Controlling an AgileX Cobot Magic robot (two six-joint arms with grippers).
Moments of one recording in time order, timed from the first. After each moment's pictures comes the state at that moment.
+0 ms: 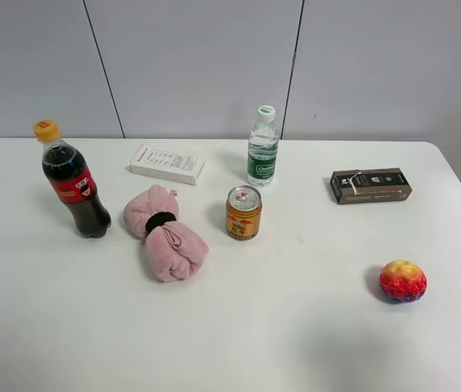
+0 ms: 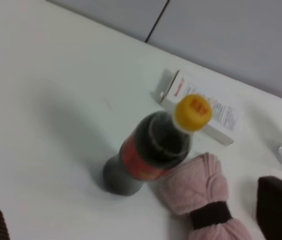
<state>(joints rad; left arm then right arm) 0.07 0.84 -0.98 -0.14 0.88 -0.32 0.07 0.00 -0.49 -0.02 1.06 -0.01</state>
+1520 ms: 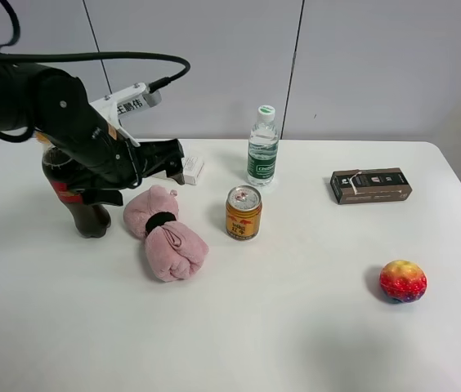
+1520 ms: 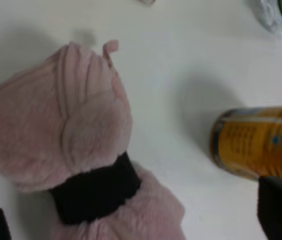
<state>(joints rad) -0.50 1.68 -1.09 -0.07 0.55 -0.67 0.07 0.00 -0.49 -0.02 1.06 -0.01</state>
